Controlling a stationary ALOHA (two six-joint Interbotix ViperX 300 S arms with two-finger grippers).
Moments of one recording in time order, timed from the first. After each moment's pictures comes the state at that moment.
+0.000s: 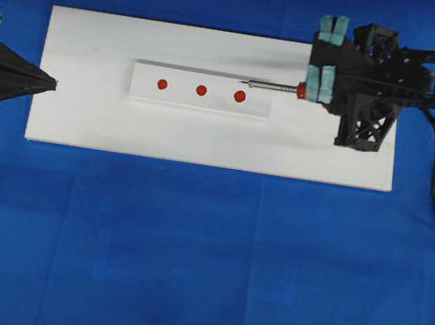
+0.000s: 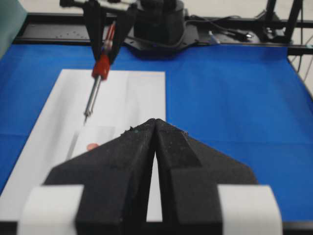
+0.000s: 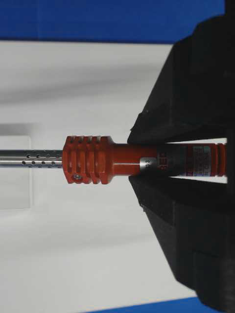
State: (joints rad) left arm 0.00 -1.01 1.24 0.00 -0.25 -0.01; right arm -0.21 -0.31 0.69 -0.11 0.66 0.05
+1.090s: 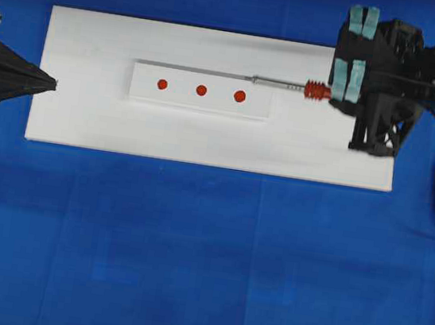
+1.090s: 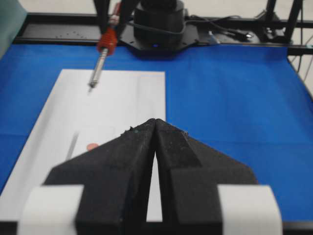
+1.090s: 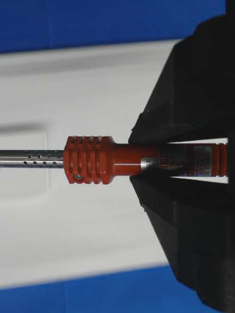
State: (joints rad) left arm 0.00 -1.01 1.24 0.00 -0.25 -0.01; right arm -0.14 -0.41 0.67 -0.10 0.73 0.14
